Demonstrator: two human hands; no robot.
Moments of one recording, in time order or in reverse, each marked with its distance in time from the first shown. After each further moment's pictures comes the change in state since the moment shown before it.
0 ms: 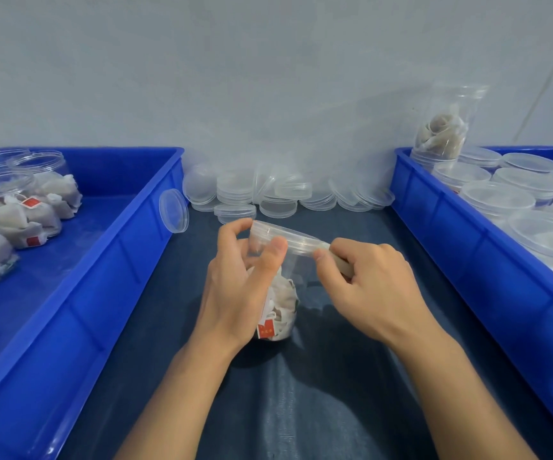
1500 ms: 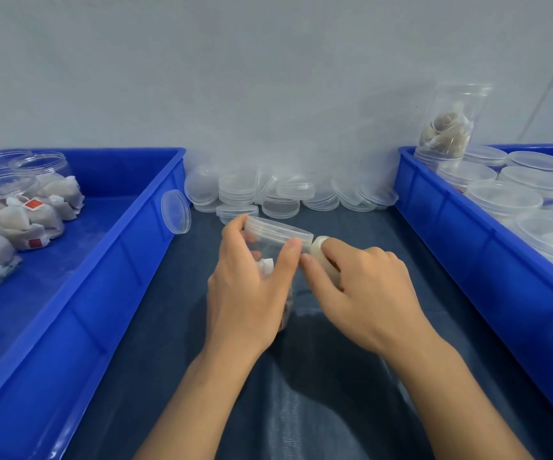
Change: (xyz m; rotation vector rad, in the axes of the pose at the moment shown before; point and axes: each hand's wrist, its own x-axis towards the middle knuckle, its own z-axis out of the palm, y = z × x) left_hand -0.001 -0.001 0.013 0.293 0.142 0.044; right_hand -0.002 -0.014 0.005 -0.118 0.014 -0.081
